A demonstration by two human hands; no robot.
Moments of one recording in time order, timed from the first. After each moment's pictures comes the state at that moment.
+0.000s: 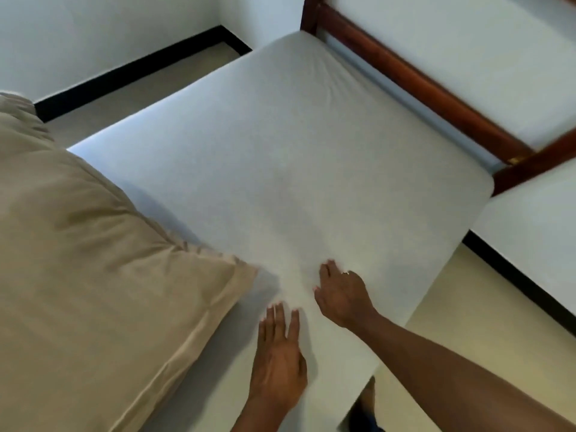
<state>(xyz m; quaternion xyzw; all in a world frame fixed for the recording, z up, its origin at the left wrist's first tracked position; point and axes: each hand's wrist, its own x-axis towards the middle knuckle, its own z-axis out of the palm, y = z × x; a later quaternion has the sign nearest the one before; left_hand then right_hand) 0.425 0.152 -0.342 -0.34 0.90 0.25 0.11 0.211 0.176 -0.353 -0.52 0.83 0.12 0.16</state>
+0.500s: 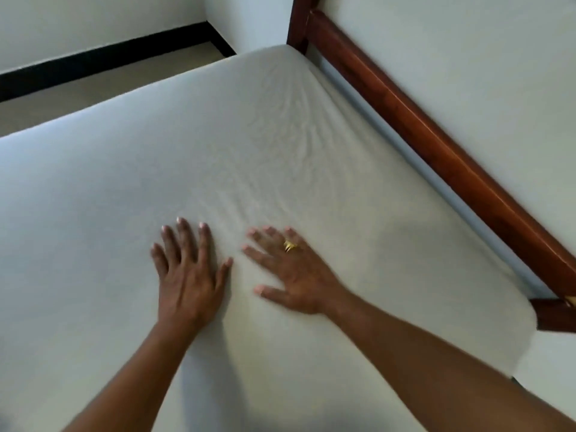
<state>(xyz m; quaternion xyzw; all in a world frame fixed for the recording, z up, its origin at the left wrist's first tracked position) 0.115 -0.150 -0.422 -0.51 0.85 0.15 0.03 -0.108 -0.060 -0.421 -0.78 0.62 0.01 0.10</state>
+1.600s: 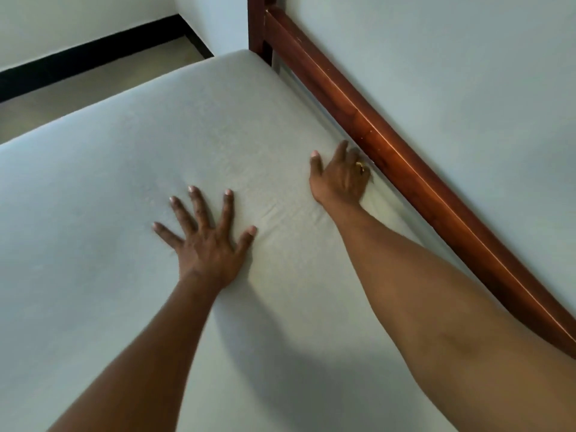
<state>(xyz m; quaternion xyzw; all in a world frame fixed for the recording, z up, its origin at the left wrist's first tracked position) -0.087 -0.225 -0.417 -0.54 0.83 0.14 0.06 -0.349 -0.219 -0.406 -0.33 0.93 -0.07 0.11</state>
